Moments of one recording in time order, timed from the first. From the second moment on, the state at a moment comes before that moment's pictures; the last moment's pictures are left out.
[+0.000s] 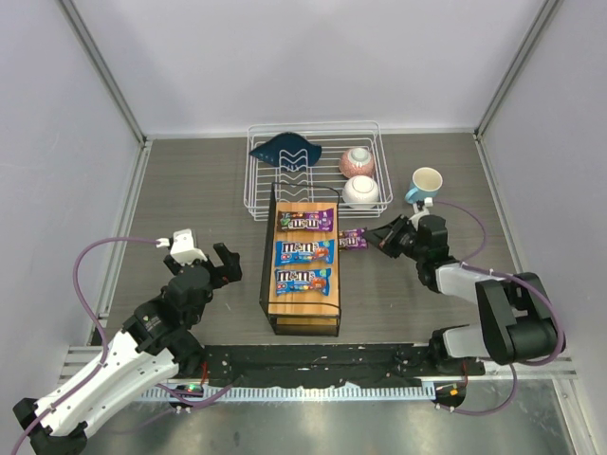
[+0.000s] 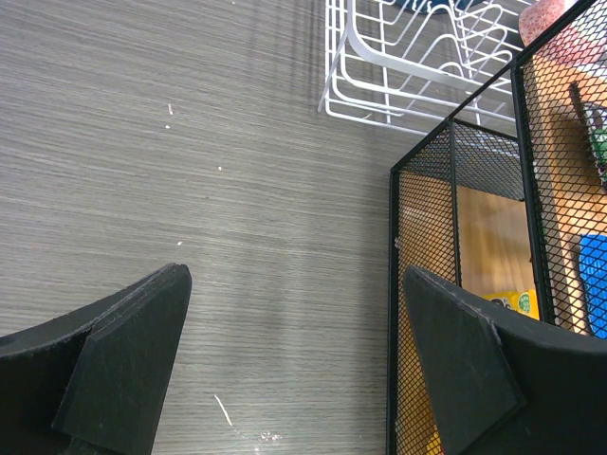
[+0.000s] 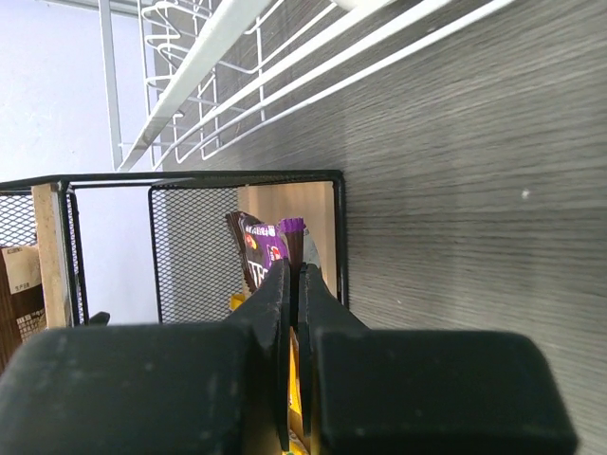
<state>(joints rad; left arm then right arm) -0.78 0.42 0.45 -0.48 -0.67 -0.62 0.16 1.33 0.35 0.56 -0.44 0.97</state>
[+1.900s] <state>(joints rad) -0.78 0.43 0.45 -0.48 -0.67 -0.62 0.50 1.72 0.45 0.87 -0.22 1.17</state>
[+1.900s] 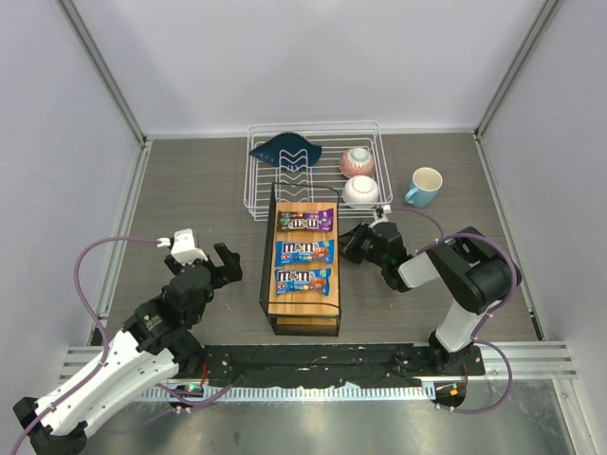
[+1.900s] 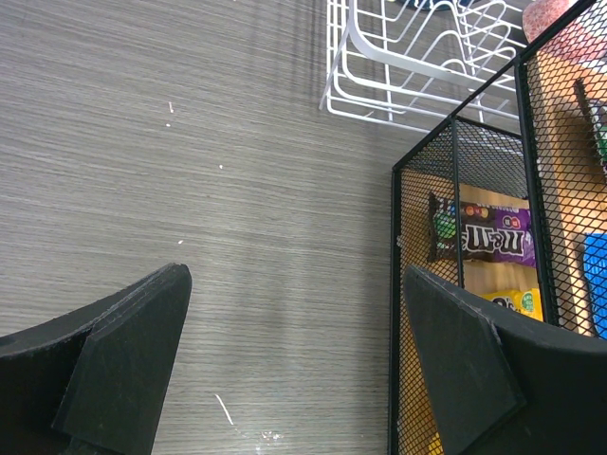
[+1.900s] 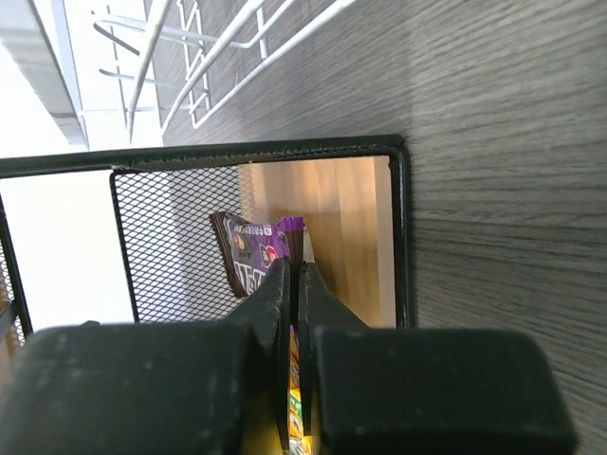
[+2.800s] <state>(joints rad) -0.78 0.42 0.45 -0.48 -0.67 -0.62 0.50 1.53 0.42 0.75 -0.13 1.13</state>
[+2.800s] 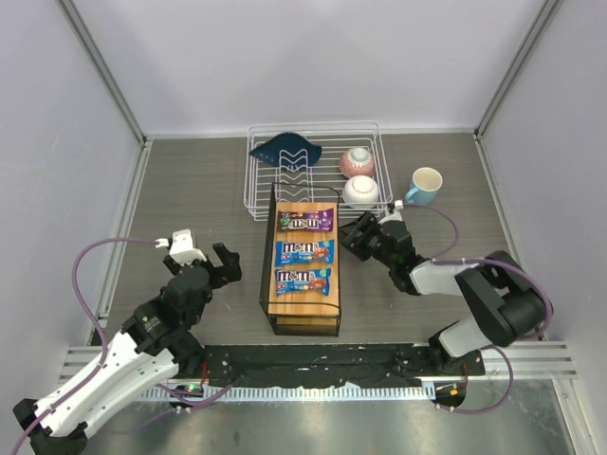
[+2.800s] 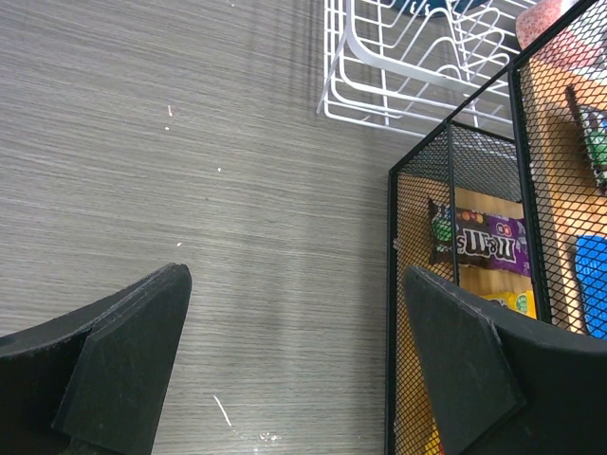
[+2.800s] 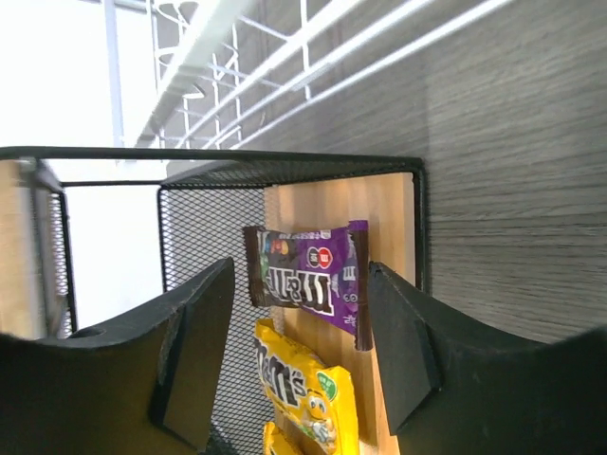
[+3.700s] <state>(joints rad) -0.78 0.38 0.45 -0.49 -0.69 -0.63 0.45 0.61 0.63 -0.39 0.60 0.89</state>
